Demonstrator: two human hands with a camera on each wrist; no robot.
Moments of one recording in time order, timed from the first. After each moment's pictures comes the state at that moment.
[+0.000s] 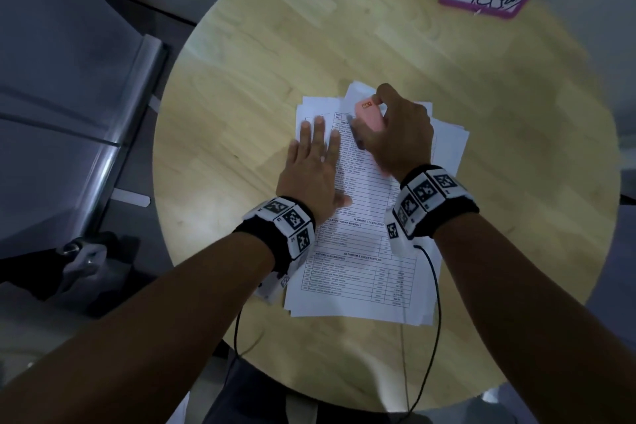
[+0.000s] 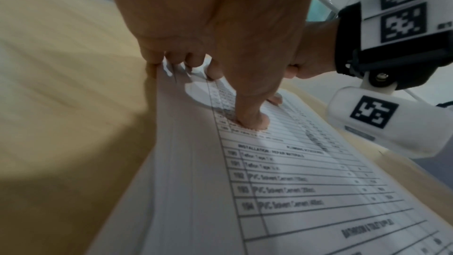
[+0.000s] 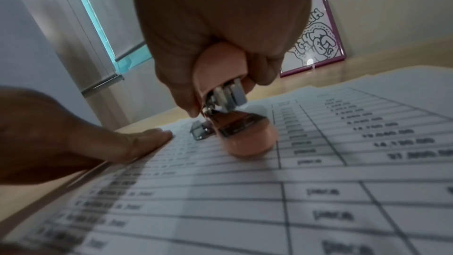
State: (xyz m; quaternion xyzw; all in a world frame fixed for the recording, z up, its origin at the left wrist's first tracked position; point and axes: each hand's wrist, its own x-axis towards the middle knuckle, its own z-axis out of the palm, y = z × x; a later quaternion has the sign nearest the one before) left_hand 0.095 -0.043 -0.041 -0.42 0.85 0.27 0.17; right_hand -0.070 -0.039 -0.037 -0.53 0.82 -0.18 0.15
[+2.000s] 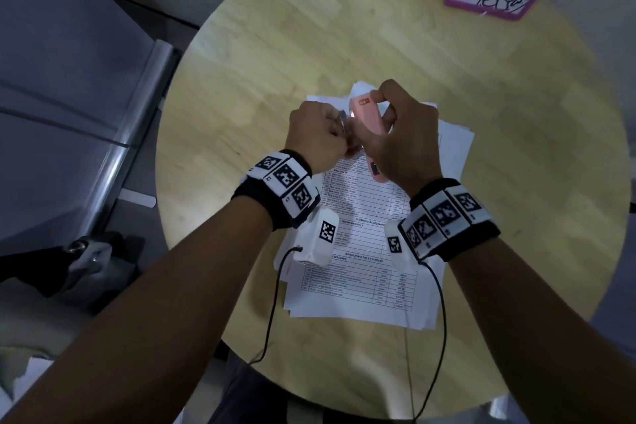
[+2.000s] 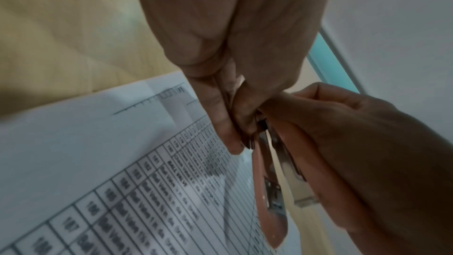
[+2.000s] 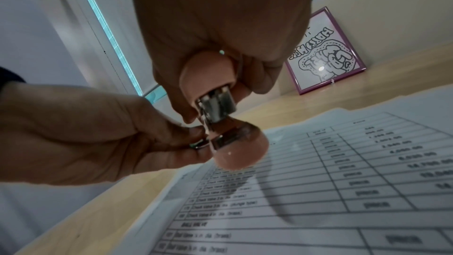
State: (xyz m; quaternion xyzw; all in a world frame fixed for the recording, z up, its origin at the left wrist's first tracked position) left_hand 0.073 -0.088 -0.010 -0.58 0.57 0.57 -0.13; right_hand -0.054 -0.025 0.004 -0.52 0.78 -0.28 0.21
